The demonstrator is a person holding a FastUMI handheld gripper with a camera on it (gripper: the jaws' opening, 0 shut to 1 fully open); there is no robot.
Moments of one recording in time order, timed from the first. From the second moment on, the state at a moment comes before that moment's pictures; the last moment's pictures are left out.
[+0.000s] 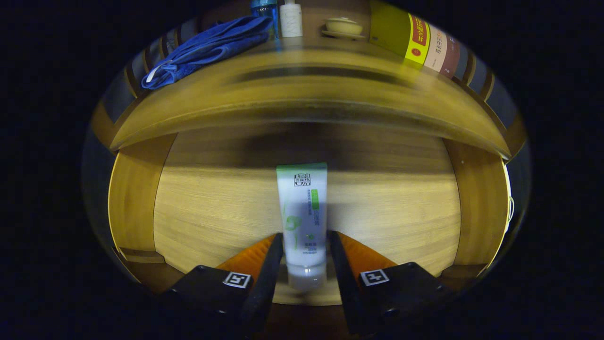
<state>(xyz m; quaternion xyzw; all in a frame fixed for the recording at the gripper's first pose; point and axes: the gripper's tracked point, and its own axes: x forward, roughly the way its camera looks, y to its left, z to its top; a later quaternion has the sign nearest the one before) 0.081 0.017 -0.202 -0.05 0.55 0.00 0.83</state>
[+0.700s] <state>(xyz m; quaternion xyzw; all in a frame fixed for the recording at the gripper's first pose) 0.097 0.033 -0.128 -0.01 0.48 0.04 0.88</state>
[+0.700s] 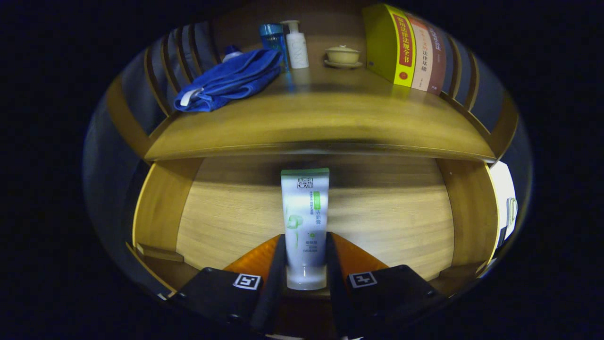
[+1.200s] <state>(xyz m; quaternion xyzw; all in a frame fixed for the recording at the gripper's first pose) 0.069 0.052 -0.069 0.01 0.42 0.06 0.90</state>
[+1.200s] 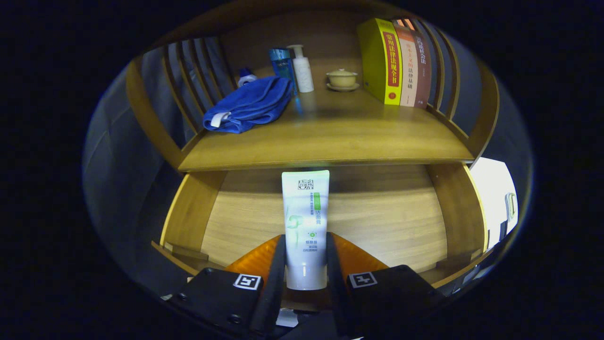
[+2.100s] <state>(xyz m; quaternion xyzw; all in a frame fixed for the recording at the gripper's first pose) 0.144 0.077 0.006 0.03 0.33 0.05 0.94</state>
